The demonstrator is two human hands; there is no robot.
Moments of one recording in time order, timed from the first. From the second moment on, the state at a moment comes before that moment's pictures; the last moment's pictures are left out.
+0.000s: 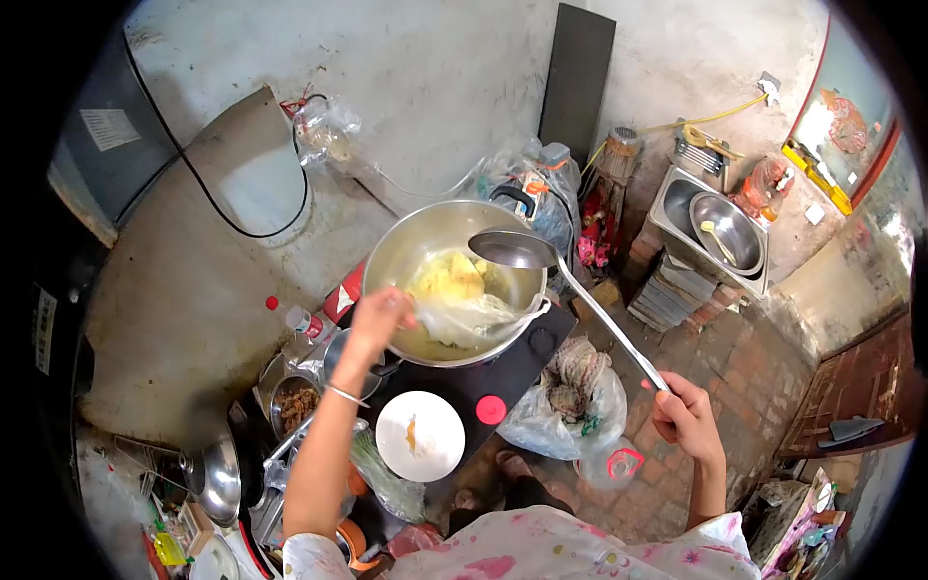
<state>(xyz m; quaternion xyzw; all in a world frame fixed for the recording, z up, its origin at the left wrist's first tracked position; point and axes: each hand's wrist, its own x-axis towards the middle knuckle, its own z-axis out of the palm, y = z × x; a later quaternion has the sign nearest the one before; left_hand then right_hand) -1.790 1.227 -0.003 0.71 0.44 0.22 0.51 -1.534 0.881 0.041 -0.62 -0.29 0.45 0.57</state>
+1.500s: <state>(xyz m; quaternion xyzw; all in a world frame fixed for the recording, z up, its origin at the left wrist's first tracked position) -1.806 1.262 0.050 0.94 0.19 0.17 0.22 -1.553 0.994 0.052 -0.74 -0.54 0.25 0.30</state>
